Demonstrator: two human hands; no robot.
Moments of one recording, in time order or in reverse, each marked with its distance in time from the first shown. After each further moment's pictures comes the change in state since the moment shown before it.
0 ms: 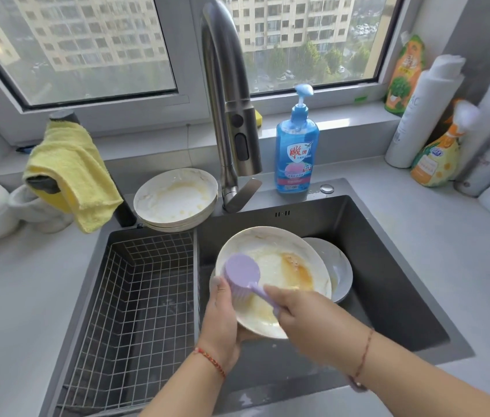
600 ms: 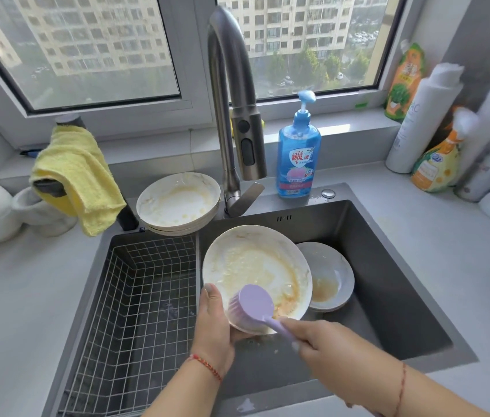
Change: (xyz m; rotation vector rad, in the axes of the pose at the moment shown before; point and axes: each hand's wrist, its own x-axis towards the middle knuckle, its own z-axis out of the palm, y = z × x) left_hand 0.009 -0.003 -0.018 -0.040 0.107 0.098; right_hand -0.032 0.008 0.004 -0.017 -0.062 0.040
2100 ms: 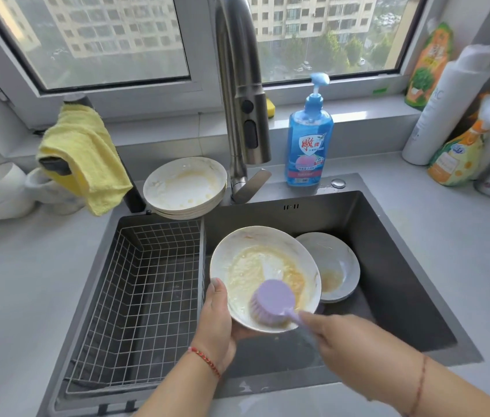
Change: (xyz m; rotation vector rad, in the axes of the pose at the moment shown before) left_hand -0.008 -0.013 -0.002 -0.045 -0.054 -0.096; right_hand -0.005 0.022 0.000 -0.576 -0.197 -0.069
